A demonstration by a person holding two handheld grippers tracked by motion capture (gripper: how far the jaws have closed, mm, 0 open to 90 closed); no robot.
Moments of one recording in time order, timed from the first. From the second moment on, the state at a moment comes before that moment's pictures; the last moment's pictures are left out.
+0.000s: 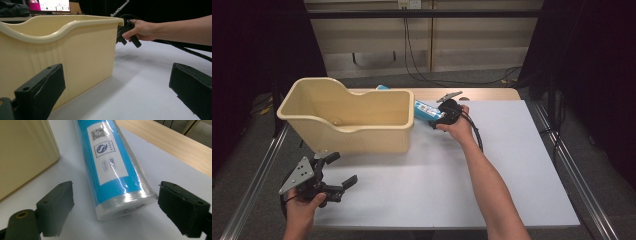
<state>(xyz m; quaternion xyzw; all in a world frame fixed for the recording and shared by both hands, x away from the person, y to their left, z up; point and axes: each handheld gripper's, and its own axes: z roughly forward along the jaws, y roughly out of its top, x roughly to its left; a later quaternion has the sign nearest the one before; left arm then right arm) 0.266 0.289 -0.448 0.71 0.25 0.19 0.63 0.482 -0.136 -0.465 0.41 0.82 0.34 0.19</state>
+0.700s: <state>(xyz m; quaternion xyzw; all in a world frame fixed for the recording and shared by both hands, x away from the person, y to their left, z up) 0.262 0.290 -0.446 0.71 0.25 0.20 0.62 0.466 -0.138 -0.451 0.36 0.88 0.26 0.17</state>
